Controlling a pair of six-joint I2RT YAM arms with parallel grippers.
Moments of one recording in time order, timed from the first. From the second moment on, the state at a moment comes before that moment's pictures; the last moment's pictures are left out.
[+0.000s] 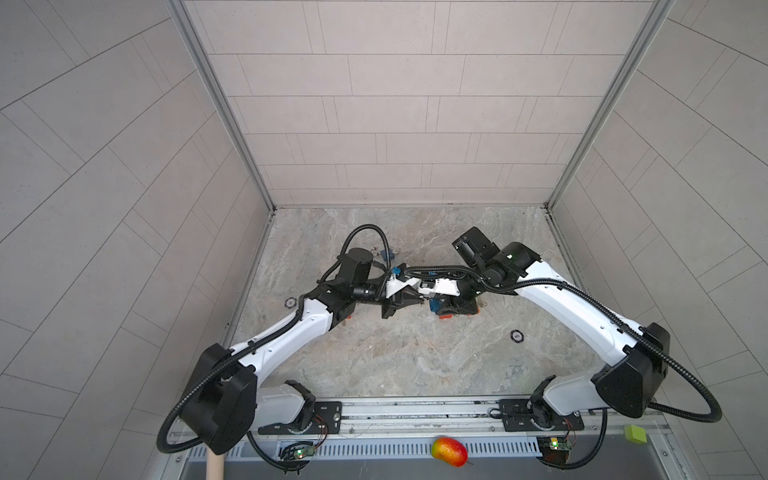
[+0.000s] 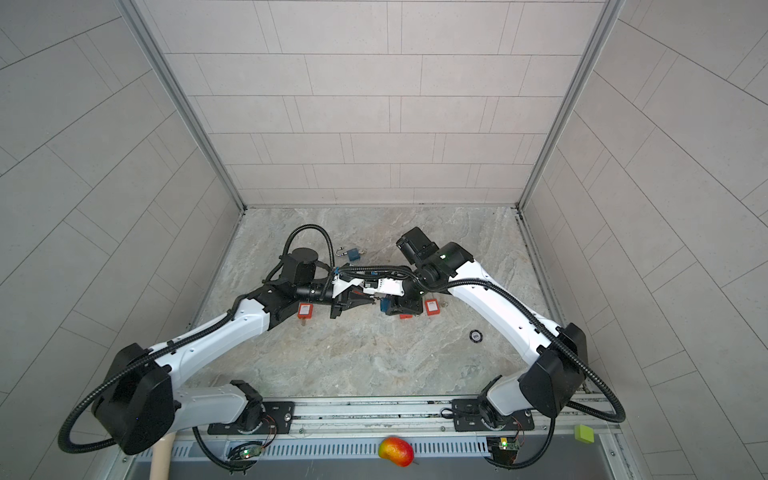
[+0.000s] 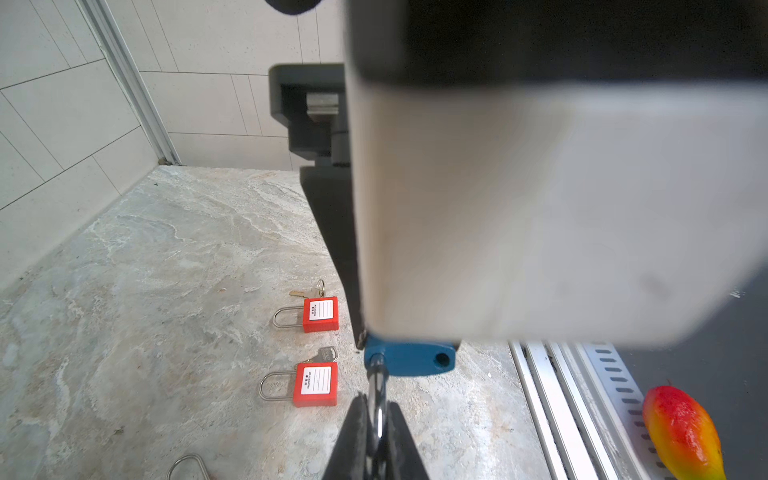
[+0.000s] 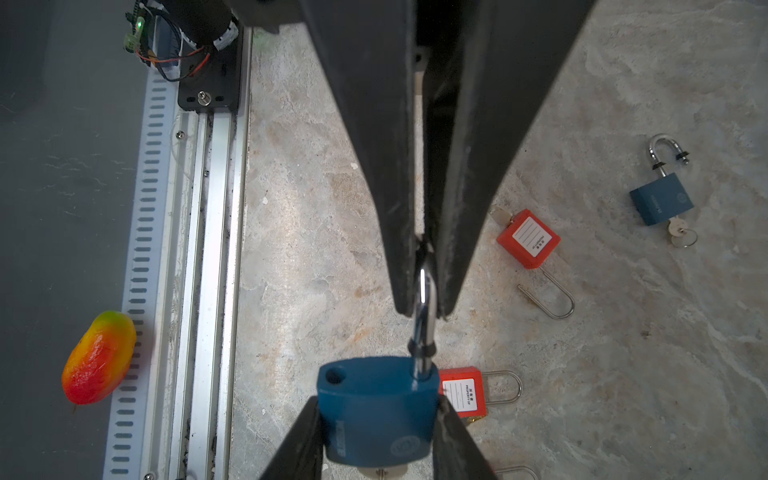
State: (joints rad) left arm -0.57 1.28 0.81 -0.02 0.90 0.40; right arm 0.61 1.44 1.39 -1.11 -0.48 -0.80
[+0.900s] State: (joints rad) left arm -0.65 1.29 0.75 0.37 0.92 0.12; right arm 0.53 1.33 1.39 -1.13 -0.45 -0.79
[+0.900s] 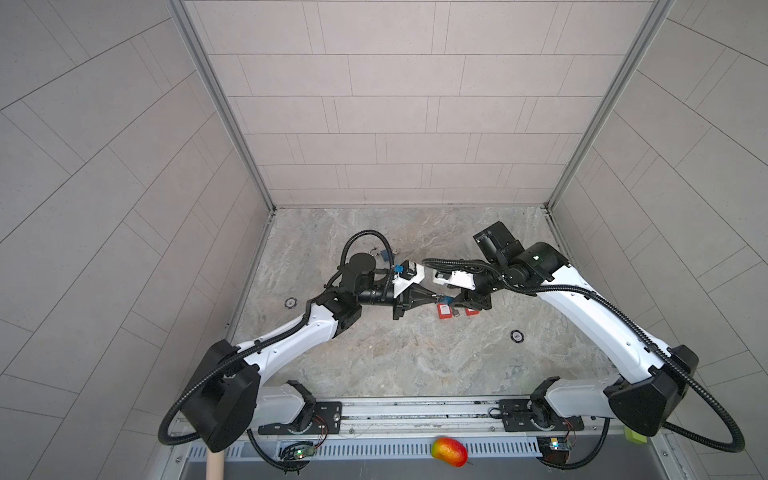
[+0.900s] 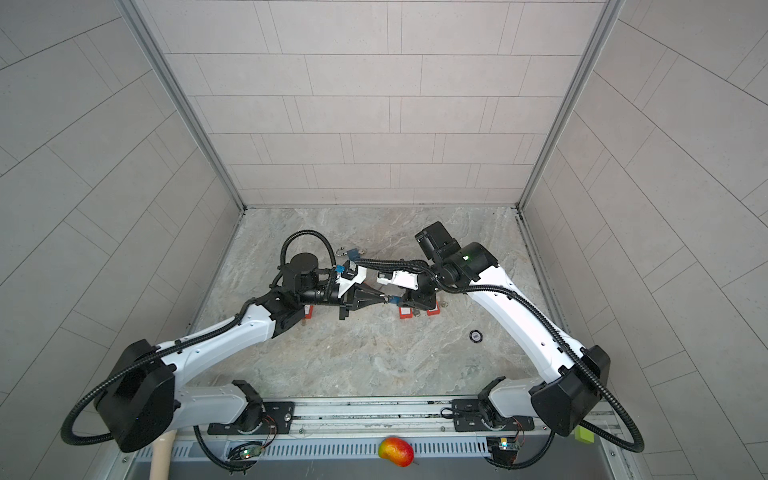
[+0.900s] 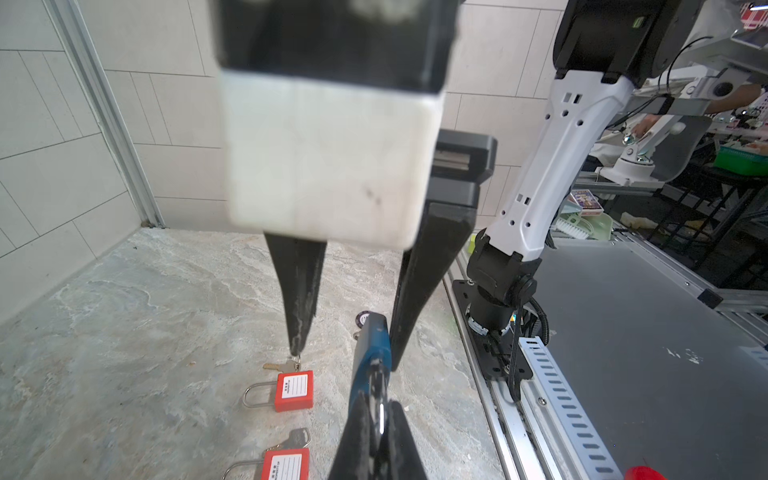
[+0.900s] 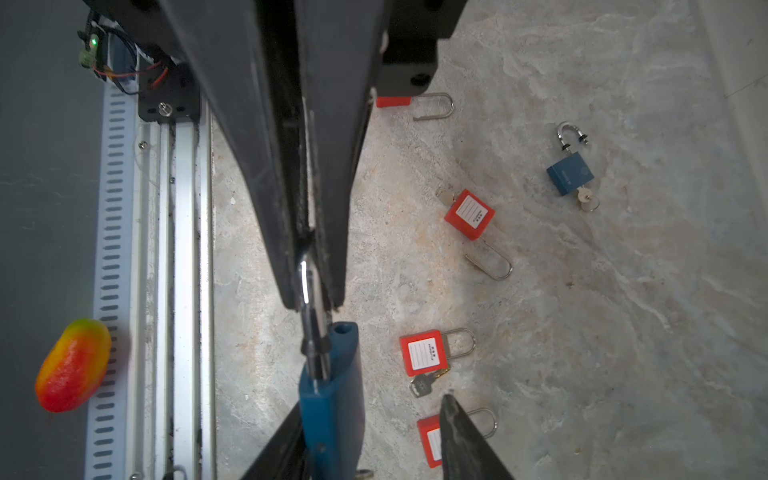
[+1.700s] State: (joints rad) left arm -0.70 1.30 0.72 0.48 0.86 0.12; right arm 0.51 1.34 1.41 -1.23 -0.55 -0.82
